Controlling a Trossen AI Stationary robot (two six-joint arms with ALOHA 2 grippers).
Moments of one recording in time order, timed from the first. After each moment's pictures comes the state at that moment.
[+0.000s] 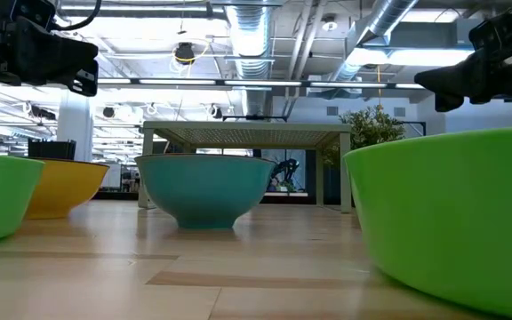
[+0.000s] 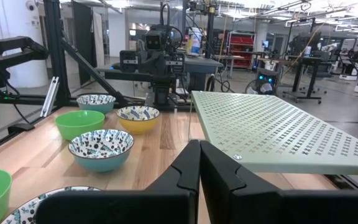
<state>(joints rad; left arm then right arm) -0.10 0.13 0.01 0.16 0.12 0.09 -0.24 0.01 0.02 0.02 -0.18 -0.08</state>
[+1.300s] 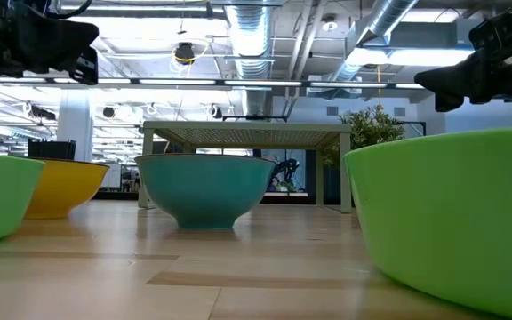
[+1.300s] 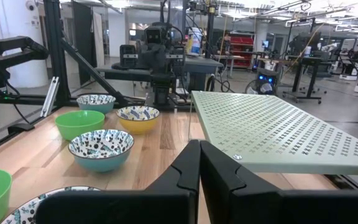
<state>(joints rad) -0.10 0.13 0.01 0.26 0.12 0.10 -0.24 0.01 0.02 0.02 -0.18 -0.08</state>
